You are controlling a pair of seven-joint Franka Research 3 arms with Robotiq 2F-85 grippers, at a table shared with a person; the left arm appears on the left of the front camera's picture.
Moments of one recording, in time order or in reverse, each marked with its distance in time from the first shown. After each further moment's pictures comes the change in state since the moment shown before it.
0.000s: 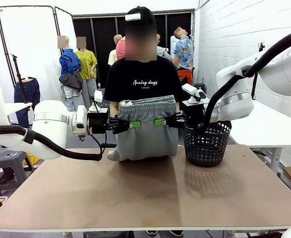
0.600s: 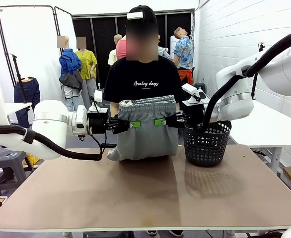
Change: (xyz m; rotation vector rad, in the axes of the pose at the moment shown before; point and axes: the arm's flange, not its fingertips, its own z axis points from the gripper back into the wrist) left arm 0.000 0.000 0.000 0.000 0.000 0.000; right arm 0.000 0.000 0.000 0.000 0.000 0.000
